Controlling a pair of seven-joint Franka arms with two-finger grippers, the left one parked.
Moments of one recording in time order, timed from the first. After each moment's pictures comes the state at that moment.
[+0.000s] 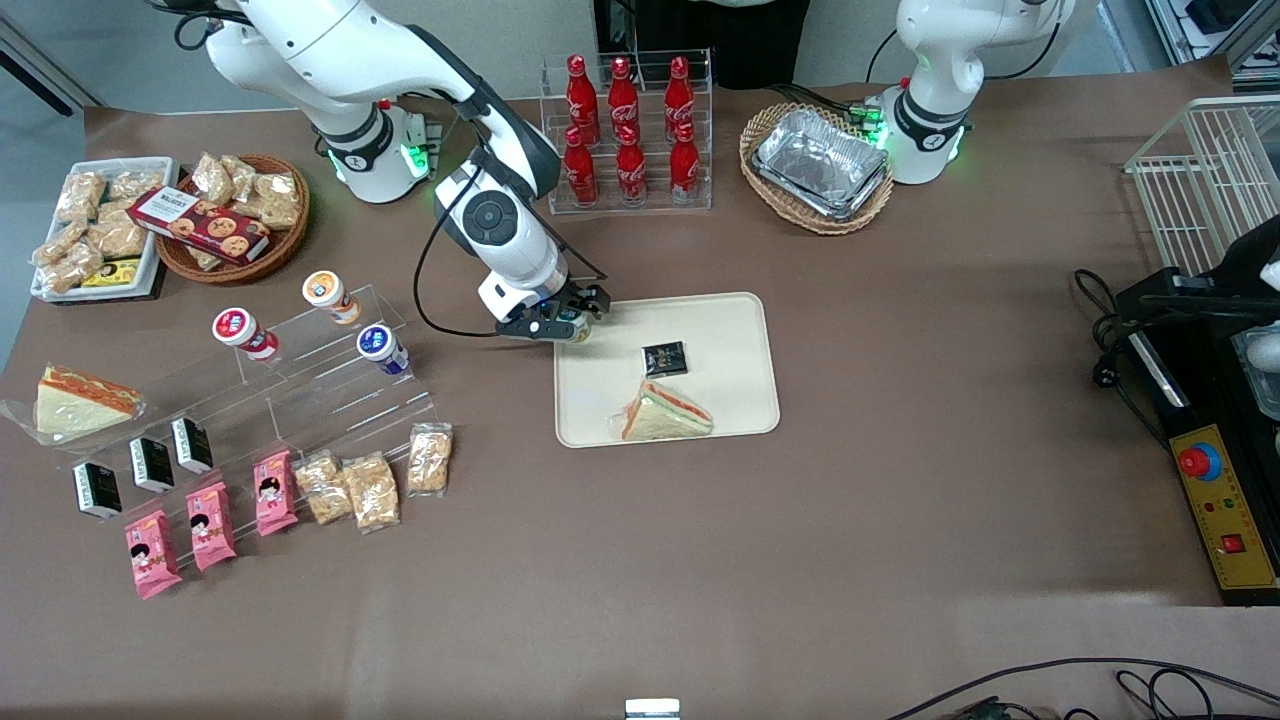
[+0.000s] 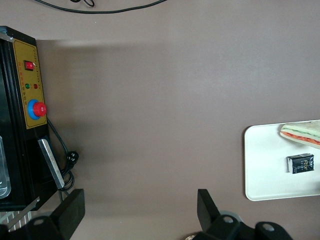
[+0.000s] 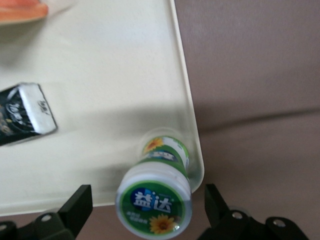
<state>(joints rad) 0.34 0.32 0.42 -2.28 0.10 2.62 0.82</state>
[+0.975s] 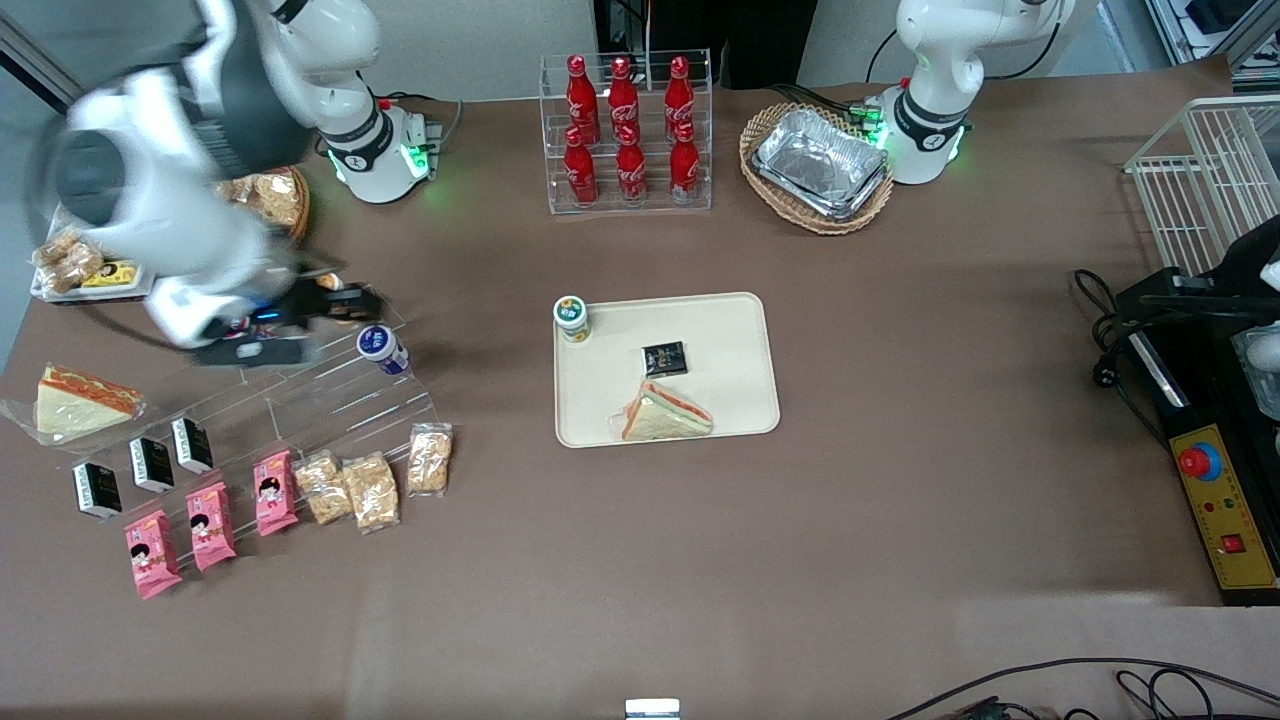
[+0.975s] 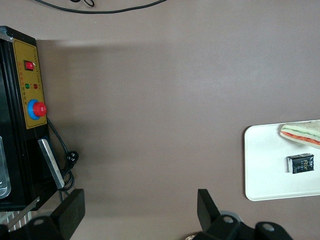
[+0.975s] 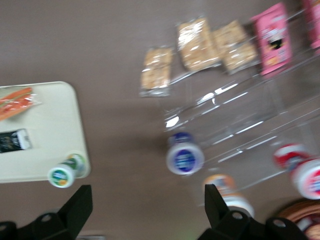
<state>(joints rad) 0.02 -0.03 0.19 -1.86 0.08 1.73 0.24</state>
